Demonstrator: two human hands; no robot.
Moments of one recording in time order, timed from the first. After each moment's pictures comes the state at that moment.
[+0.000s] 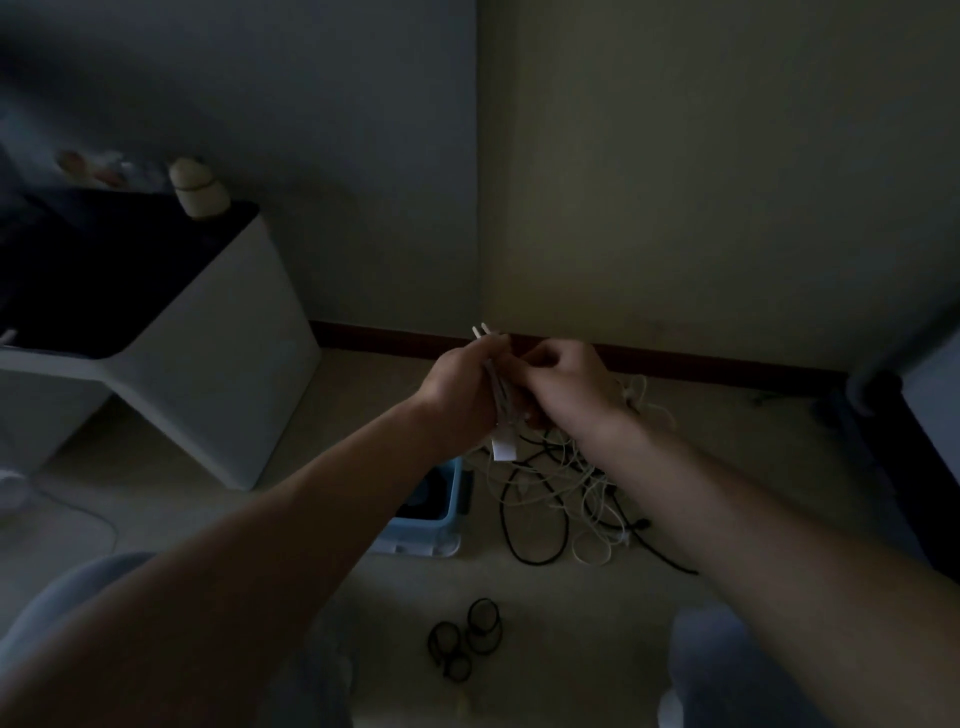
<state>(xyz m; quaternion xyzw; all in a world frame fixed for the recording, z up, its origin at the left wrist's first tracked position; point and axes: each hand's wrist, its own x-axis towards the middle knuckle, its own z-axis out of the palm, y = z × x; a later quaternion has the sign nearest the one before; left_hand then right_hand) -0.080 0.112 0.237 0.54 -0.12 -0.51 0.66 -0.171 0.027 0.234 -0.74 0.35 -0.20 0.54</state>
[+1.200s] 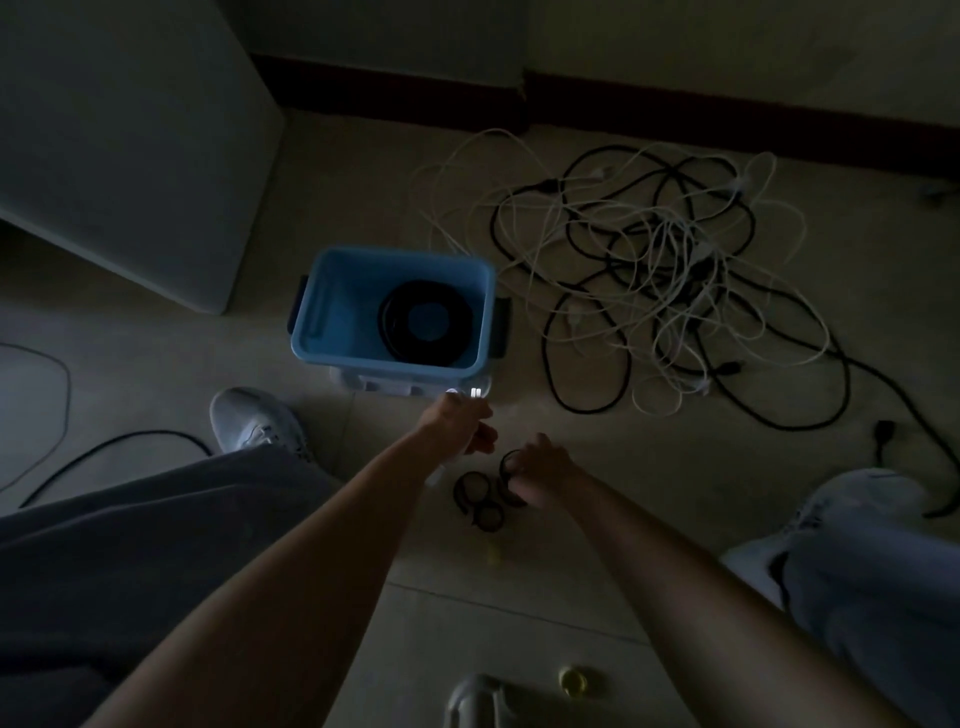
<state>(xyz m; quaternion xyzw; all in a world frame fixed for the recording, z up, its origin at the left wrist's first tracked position) -0.058 0.179 -0.092 0.76 0.04 -0.56 0.33 -0.188 0.099 -0.164 -0.82 0.22 0.45 0.29</state>
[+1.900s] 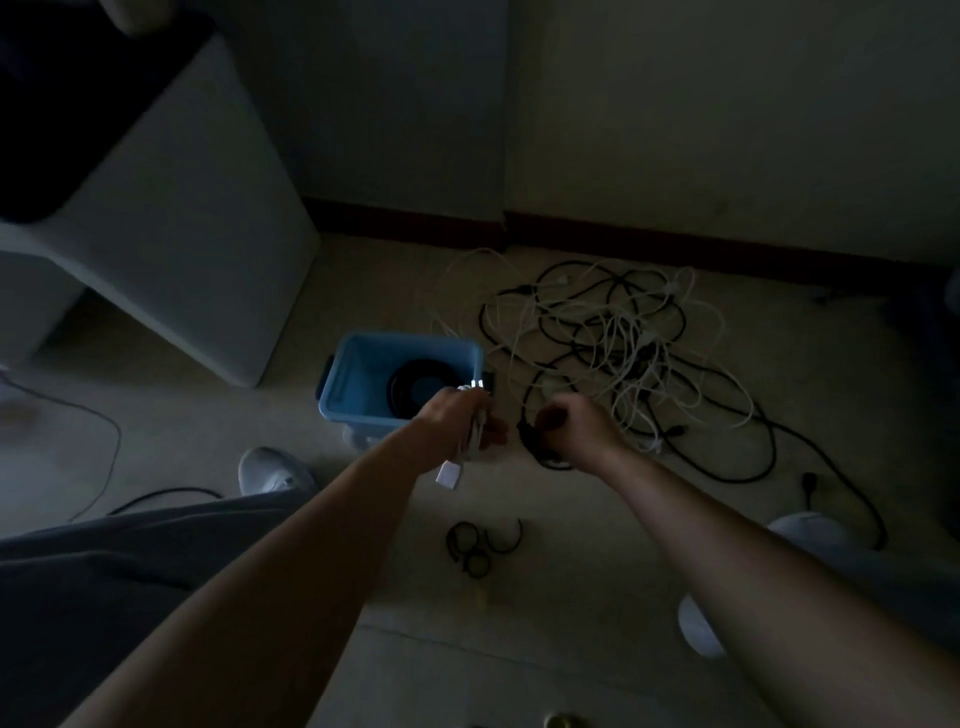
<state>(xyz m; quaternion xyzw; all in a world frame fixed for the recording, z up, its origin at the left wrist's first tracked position) -0.064 0.163 0.052 0.69 0.01 -0.54 0.48 -0.197 0.034 0.002 -0.80 0.37 0.04 0.47</state>
